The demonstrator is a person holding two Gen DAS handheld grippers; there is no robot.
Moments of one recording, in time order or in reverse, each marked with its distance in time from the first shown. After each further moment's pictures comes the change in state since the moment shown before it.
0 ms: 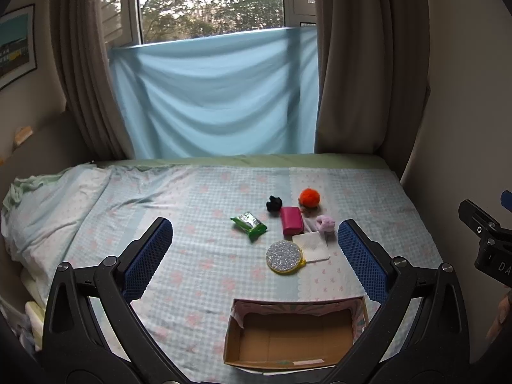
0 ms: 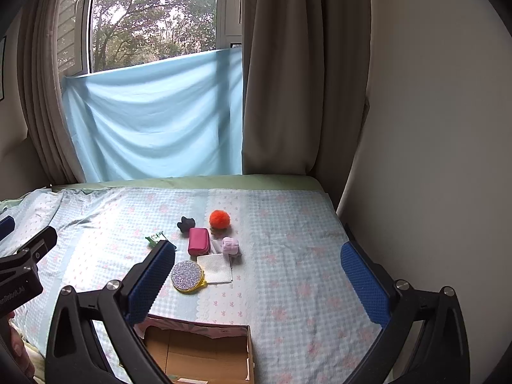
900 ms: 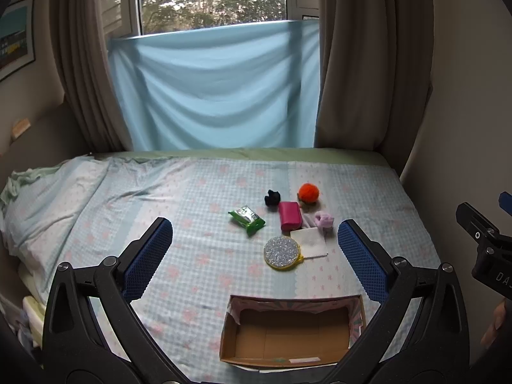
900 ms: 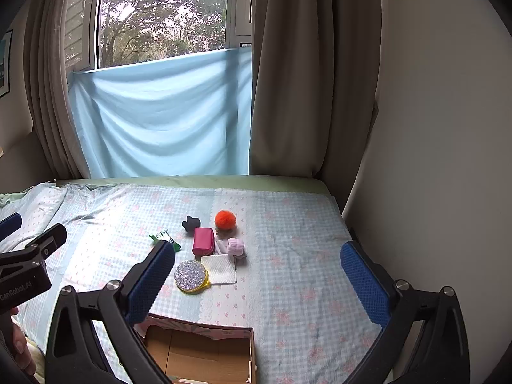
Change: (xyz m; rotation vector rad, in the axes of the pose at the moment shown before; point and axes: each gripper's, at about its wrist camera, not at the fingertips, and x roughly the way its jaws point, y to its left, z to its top) left arm 0.010 0.008 0.001 -0.015 0.036 -0.011; right arm 0.006 0.012 -0.003 -0.029 -0.010 0.016
